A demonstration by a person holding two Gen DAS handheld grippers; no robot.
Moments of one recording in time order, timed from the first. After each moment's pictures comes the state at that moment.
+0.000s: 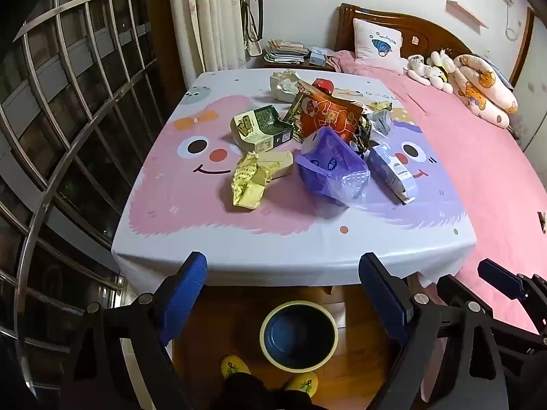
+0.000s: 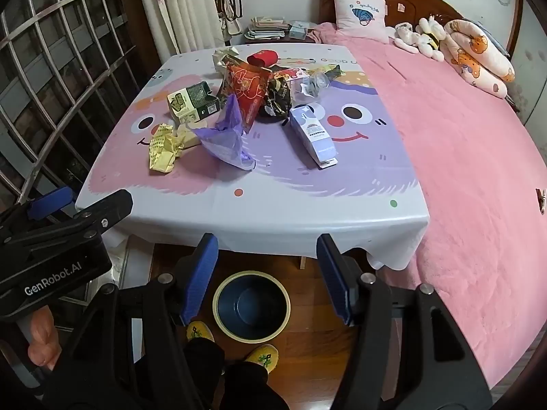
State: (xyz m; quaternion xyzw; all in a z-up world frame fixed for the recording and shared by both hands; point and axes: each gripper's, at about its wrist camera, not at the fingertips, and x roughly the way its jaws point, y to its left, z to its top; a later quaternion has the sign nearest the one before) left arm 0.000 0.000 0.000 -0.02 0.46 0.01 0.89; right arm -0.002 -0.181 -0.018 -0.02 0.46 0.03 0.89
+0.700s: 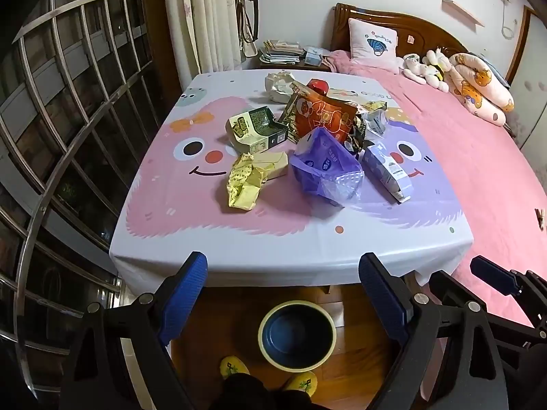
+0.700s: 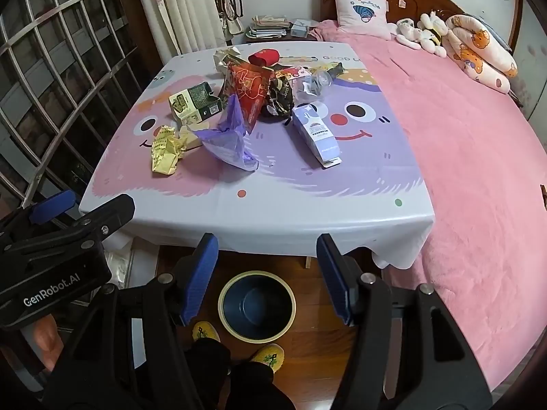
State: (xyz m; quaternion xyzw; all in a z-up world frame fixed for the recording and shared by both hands) left arm 0.001 0.000 0.004 -0.03 0.46 0.01 0.89; right arm 0.003 -0.182 -0.020 -0.01 0.47 0.04 0.88
